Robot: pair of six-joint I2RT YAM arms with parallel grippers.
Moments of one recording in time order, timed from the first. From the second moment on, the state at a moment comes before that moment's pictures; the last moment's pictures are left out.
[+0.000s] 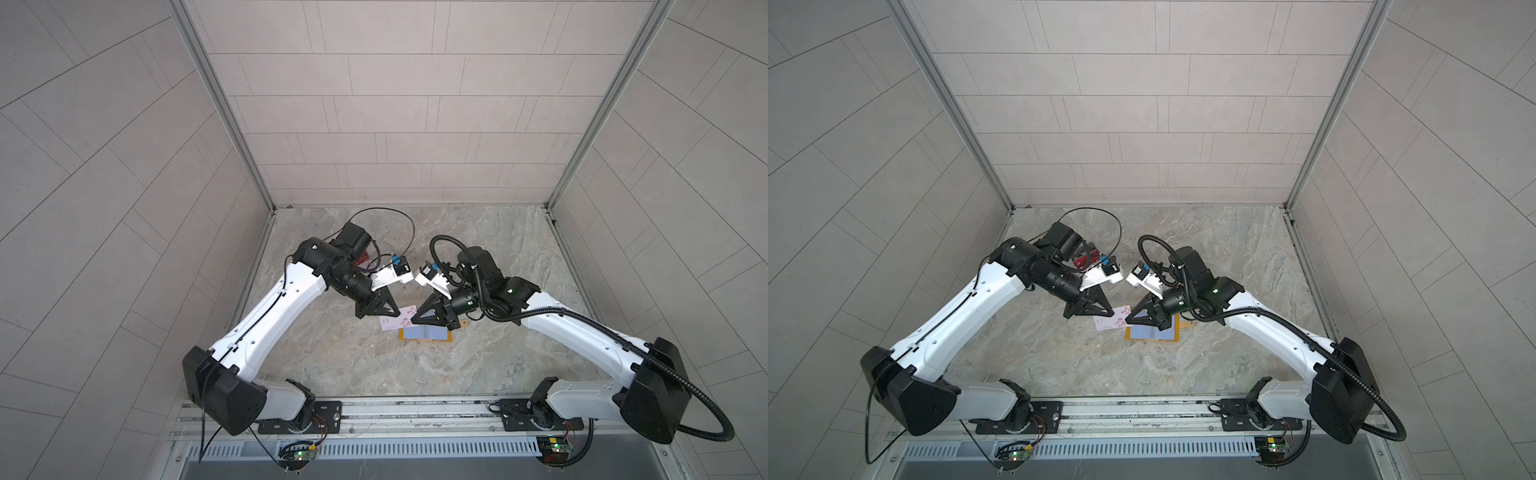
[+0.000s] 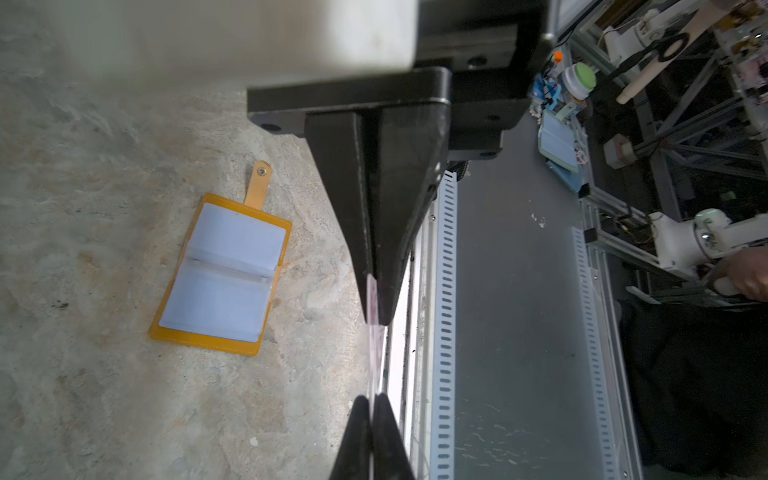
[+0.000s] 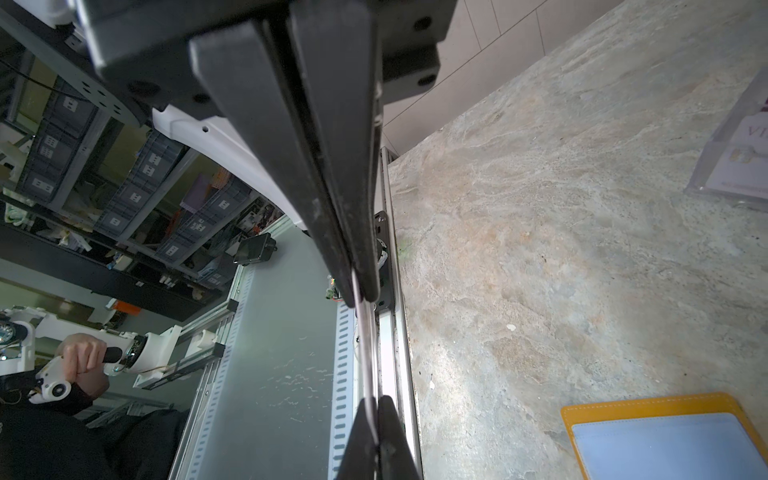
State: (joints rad) left arm -0.53 1.38 1.42 -1.32 0.83 0.64; right arm 0.66 1.28 0.98 -0.36 -0.97 0.07
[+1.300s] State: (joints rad) left arm -0.19 1.72 1.38 -0.69 0.36 0.64; right arm 0.55 0.85 0.59 -0.22 0.26 0.11
